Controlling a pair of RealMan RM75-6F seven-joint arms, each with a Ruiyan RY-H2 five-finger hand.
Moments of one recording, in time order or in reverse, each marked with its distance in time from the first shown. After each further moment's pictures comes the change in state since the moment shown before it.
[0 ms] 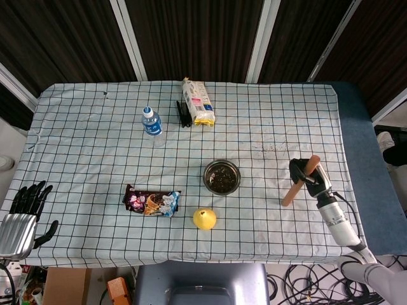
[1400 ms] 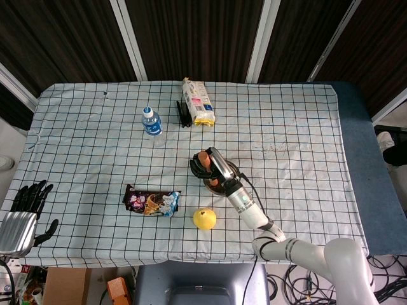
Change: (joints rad) left arm -0.014 0.009 -0.003 0.009 -0.019 -0.034 -0.027; right arm 0.399 -0.282 0.210 -0.188 0.078 -0.083 -0.803
